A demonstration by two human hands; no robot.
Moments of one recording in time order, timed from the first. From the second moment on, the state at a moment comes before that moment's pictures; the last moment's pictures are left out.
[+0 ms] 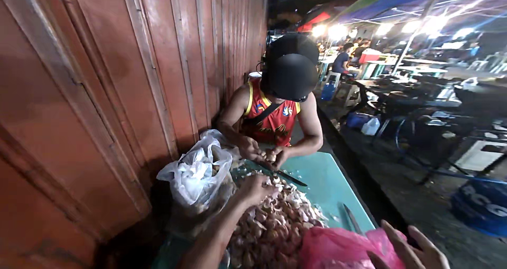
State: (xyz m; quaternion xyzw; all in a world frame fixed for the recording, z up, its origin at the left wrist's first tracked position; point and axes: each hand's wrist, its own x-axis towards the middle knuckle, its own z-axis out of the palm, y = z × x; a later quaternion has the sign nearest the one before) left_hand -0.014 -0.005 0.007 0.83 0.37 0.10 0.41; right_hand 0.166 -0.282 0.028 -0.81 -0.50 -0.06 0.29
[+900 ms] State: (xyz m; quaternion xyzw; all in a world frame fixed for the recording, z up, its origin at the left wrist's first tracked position) left_hand -0.021 -0.068 -0.017 0.63 0.40 0.33 0.58; right_hand 0.072 -0.152 -0.034 -0.54 -0.34 0.40 0.66
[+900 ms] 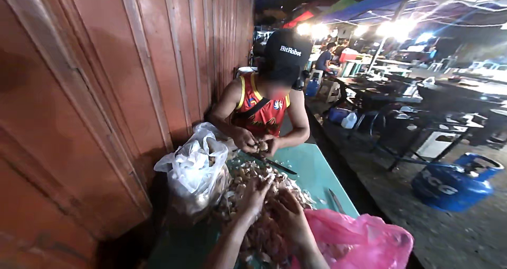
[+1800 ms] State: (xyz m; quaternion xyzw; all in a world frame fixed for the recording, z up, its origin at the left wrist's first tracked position) left_hand -0.026 -0.062 -0.019 0.57 0.48 0.38 0.55; right_hand 0.054 -0.159 -0.022 -0.48 -0.30 0.43 0.70
